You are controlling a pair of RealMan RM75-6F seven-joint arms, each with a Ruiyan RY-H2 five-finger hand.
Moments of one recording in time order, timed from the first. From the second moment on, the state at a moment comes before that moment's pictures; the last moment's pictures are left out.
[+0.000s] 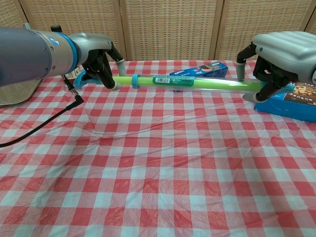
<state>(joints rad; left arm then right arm) -1.05 -1.56 -0.40 -1.82 0.28 1.28 0.76 0.58 -1.52 0.21 -1.80 -1.13 1.34 -0.74</state>
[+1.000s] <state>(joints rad) -1.02 -1.54 -0.37 -1.83 0.37 1.23 0.67 0.57 -1.50 0.20 -1.76 -1.10 1.35 -0.79</state>
